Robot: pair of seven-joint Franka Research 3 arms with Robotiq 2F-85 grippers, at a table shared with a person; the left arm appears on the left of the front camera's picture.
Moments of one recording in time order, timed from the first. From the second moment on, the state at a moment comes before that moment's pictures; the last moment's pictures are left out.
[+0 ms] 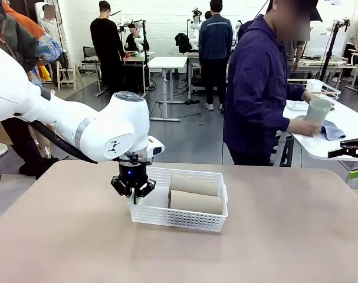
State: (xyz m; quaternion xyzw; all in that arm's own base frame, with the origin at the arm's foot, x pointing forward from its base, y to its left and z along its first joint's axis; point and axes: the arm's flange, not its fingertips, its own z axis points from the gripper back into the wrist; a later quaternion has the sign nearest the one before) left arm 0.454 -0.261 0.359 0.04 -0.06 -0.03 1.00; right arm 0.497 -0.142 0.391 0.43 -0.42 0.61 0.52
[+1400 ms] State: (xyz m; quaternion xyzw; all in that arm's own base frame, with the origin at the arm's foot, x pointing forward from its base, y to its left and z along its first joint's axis) left arm 0.454 -0.261 0.359 0.04 -0.06 -0.03 1.00; right arm 0.500 -0.147 0.381 0.43 -0.42 0.60 0.53
